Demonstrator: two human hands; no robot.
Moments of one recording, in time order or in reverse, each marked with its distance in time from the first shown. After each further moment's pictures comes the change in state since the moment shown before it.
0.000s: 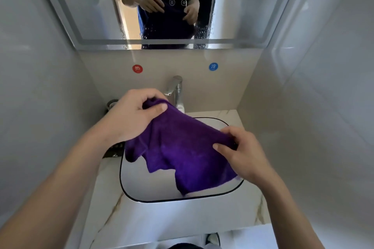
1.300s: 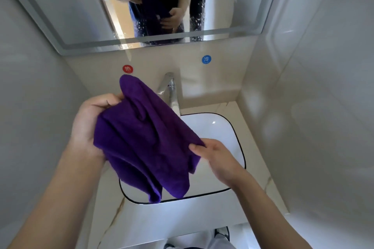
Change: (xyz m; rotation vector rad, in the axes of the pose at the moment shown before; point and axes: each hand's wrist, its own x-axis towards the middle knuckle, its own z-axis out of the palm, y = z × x) left_hand -0.013 0.036 0.009 -1.175 0.199 -0.369; right_hand 0.021 0.043 0.054 0.635 -0.374 0.064
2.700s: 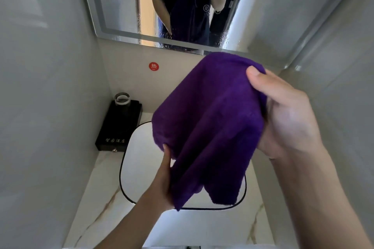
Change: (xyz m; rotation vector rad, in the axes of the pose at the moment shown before) left_hand 0.011 -0.159 -0.061 -0.318 0.049 -0.566; right_hand -0.001 -0.197 0.062 0.277 0.085 -0.268
